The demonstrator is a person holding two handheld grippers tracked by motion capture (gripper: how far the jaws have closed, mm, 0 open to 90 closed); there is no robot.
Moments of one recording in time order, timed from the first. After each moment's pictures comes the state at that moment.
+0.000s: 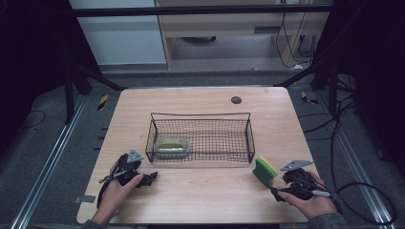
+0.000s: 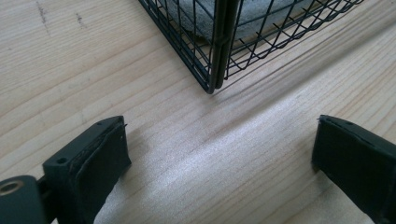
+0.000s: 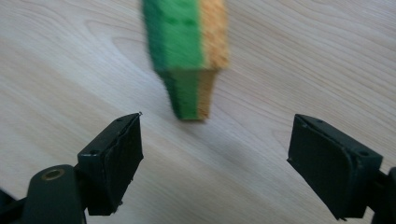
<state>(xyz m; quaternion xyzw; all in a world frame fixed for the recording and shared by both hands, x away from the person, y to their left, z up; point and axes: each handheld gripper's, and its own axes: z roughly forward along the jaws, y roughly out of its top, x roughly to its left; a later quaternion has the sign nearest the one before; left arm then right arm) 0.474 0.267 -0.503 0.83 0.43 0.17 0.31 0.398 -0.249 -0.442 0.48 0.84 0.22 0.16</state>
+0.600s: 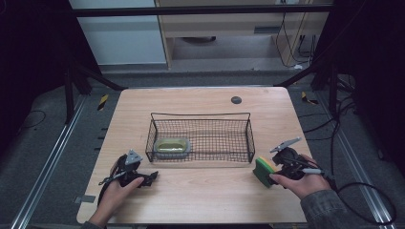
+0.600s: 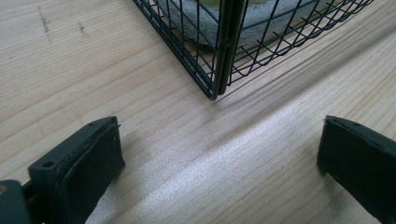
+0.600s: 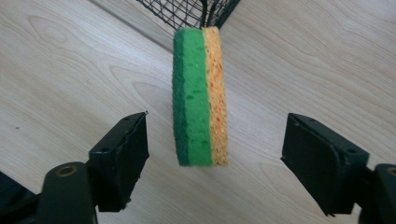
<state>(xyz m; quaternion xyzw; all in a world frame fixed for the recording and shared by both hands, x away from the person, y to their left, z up) 0.474 0.271 -0.509 0.82 0.42 0.18 0.34 0.432 -0.220 -0.390 0.47 0.85 0.18 0.14</state>
